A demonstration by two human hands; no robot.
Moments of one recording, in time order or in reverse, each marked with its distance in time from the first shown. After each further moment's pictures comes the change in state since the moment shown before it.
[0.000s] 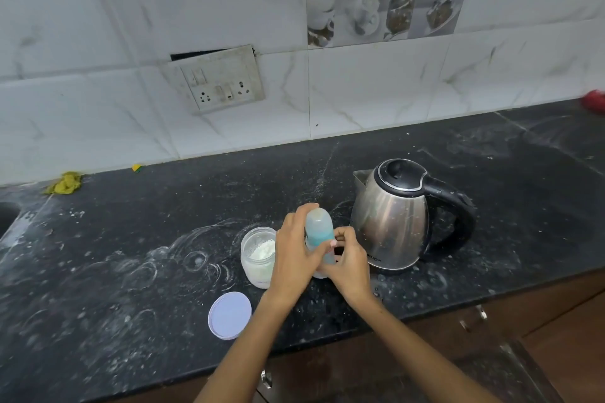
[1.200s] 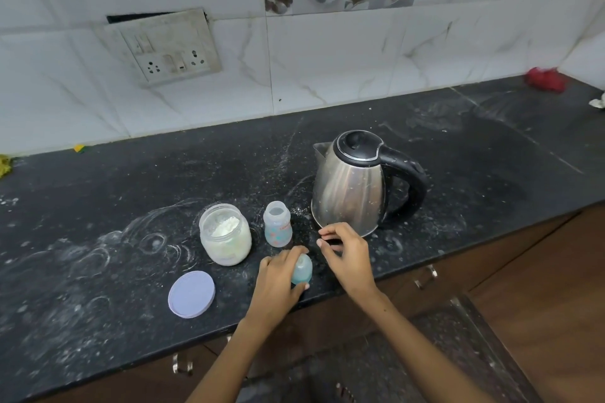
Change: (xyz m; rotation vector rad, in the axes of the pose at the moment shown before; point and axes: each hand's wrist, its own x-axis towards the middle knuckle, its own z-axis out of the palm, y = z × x) left_hand -0.077 -0.044 0.048 0.314 -0.373 0.083; right_hand -0.032 0.037 -0.058 -0.088 0.042 -0.178
